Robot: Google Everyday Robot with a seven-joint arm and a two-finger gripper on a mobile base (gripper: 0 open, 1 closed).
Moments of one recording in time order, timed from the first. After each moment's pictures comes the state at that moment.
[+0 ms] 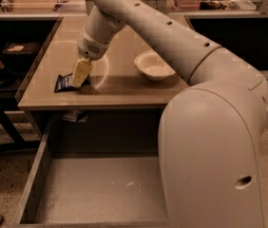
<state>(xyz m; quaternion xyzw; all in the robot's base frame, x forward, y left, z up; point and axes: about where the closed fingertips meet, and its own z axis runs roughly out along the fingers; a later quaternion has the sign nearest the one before) 0.667 0.166 0.836 -0.71 0.64 0.20 0.22</state>
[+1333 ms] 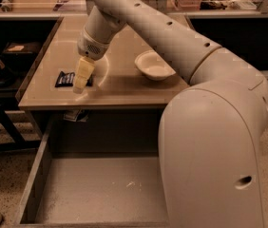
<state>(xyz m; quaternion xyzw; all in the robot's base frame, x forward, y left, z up) 0.667 0.166 0.836 -0.71 0.64 0.20 0.22</state>
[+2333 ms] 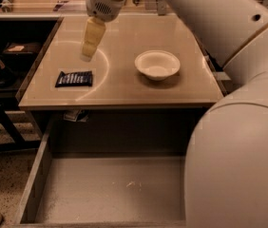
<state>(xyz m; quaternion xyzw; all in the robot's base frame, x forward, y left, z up) 0.668 0.110 0.953 -0.67 0.69 0.08 0.27</state>
